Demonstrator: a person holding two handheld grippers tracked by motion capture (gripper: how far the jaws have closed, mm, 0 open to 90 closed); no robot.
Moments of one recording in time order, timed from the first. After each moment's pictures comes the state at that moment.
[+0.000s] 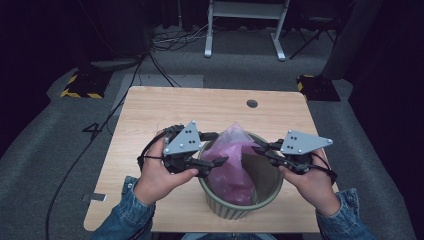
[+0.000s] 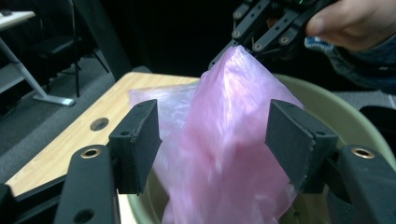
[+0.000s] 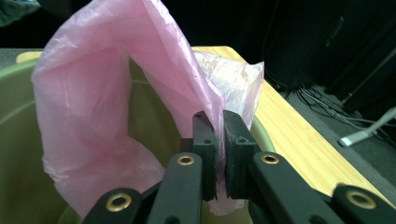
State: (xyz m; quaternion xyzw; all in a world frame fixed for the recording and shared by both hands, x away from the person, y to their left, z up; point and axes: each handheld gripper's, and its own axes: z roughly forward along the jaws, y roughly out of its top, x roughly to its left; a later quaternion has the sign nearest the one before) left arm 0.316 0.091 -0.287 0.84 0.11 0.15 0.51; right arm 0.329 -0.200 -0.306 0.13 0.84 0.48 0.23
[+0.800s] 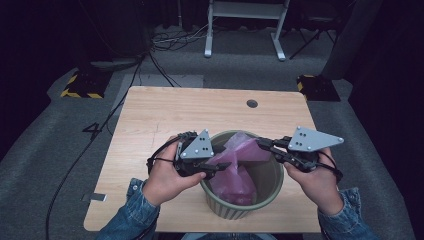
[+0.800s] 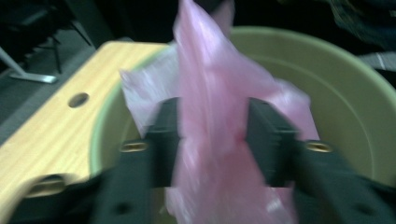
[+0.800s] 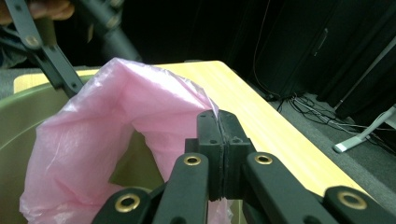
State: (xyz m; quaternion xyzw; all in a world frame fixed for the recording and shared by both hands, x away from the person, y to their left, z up) left arm 0.318 0.082 -0.301 0.86 0.12 0.14 0.48; right arm 0.327 -0.209 -0.295 0.14 0.82 0.50 0.24
